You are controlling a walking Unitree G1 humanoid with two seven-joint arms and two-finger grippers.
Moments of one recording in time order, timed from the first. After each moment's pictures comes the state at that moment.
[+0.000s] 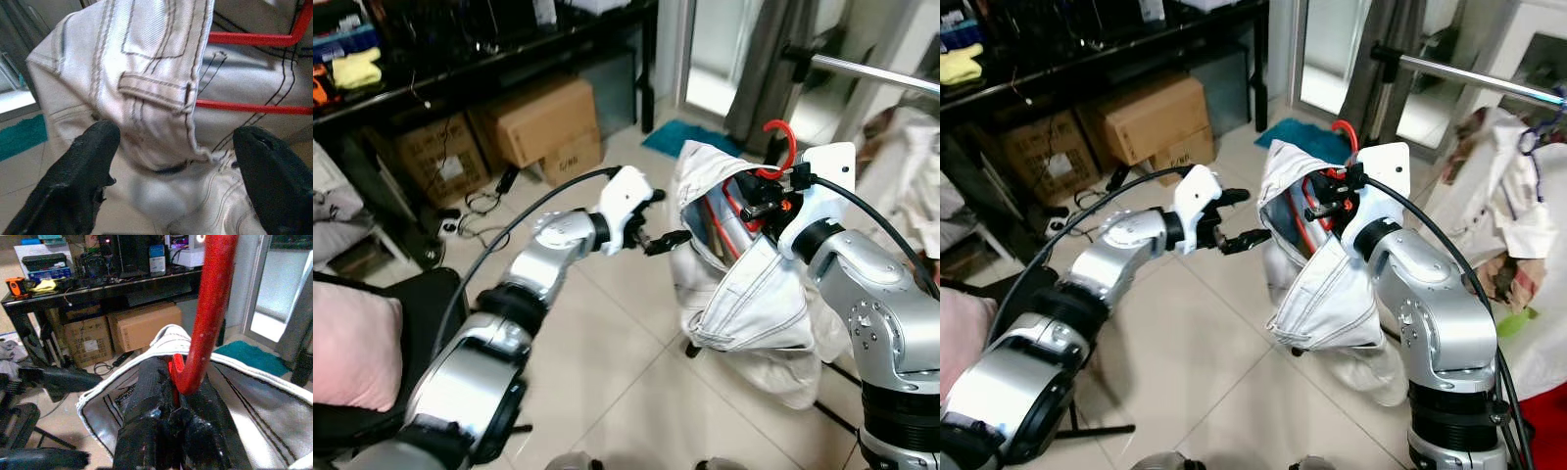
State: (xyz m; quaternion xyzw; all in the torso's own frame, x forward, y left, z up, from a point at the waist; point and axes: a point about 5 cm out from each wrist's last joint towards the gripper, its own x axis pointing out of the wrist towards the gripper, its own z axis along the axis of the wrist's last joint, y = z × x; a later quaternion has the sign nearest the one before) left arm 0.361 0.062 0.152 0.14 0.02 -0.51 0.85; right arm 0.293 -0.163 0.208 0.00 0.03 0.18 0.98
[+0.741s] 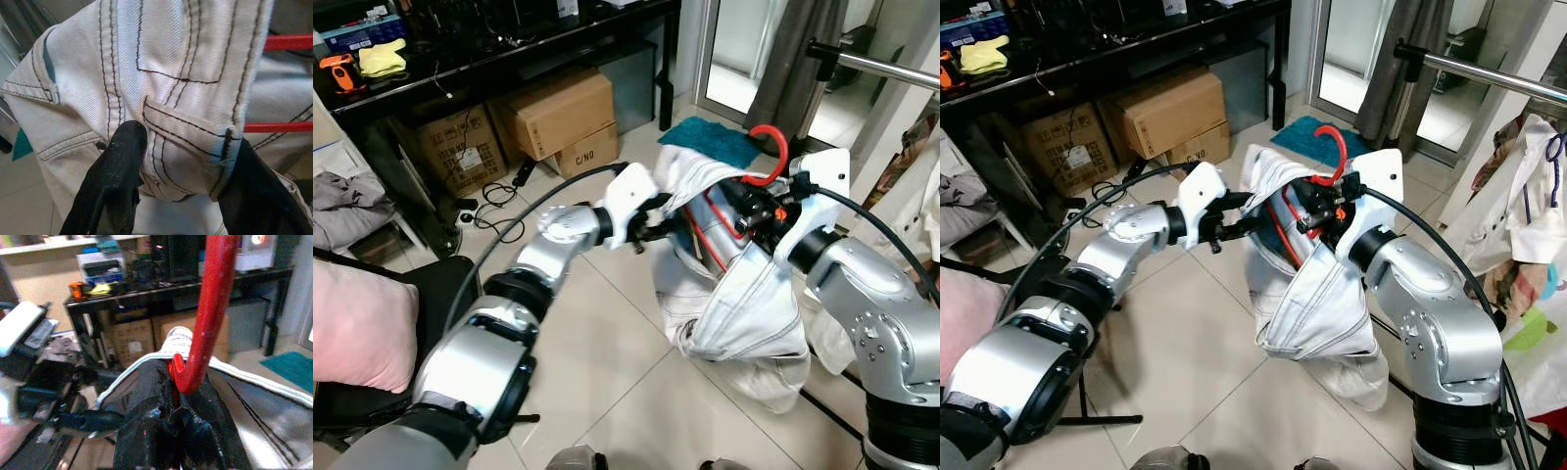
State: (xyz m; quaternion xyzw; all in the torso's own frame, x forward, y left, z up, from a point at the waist) left arm 0.367 0.070 0.151 0.17 0.02 -0.51 0.85; right arm 0.281 -0.155 0.205 0.02 0.02 0.27 0.96
